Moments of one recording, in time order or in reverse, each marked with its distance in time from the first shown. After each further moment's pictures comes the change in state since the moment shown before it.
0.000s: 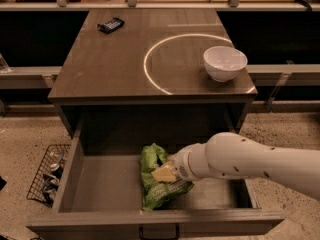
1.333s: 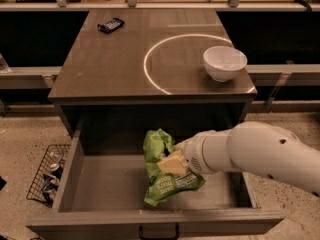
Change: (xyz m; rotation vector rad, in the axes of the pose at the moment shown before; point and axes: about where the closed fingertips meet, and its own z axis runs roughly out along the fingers) arm -0.042 0.013 -0.083 0.037 -0.069 -0.074
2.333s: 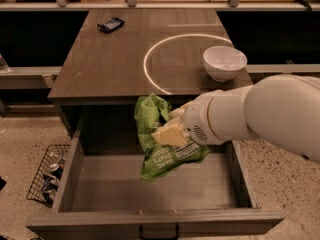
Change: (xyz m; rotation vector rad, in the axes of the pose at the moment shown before) arm -0.094 0.013 -0.084 0.055 -0.087 -0.141
